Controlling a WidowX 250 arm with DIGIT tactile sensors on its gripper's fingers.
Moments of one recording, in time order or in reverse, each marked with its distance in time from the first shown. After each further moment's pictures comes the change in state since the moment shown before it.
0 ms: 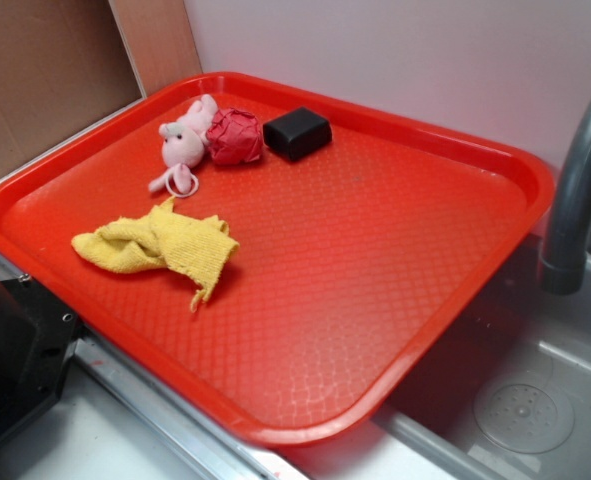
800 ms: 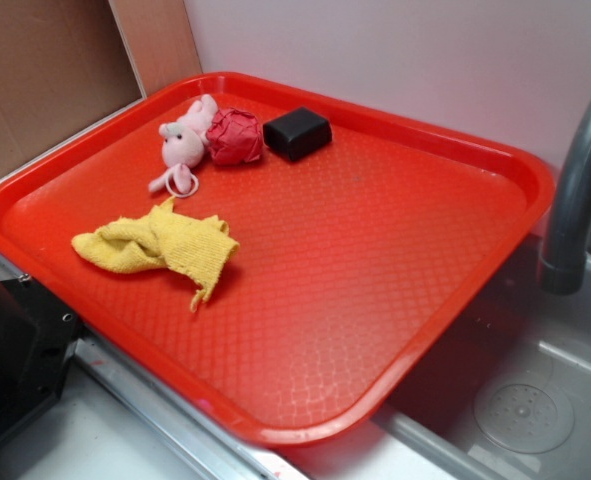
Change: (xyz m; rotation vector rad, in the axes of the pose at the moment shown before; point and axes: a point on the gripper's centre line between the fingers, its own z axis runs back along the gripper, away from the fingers) arm 0.027 0.011 -0.023 0.009 -0.052 -0.001
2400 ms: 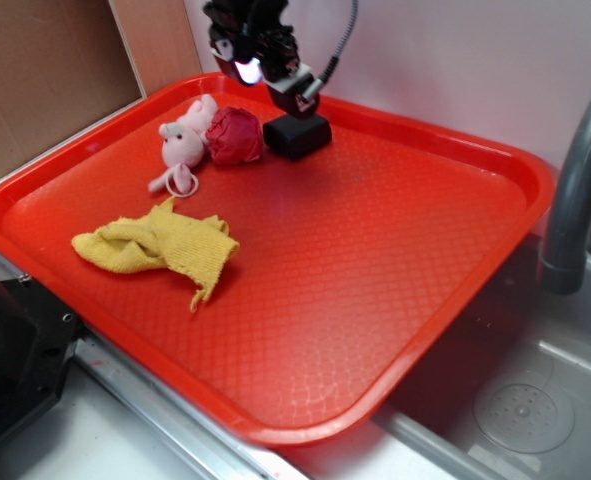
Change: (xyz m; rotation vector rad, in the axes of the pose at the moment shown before) arm 0.139 0.026 -0.184 0.041 -0.104 -0.106
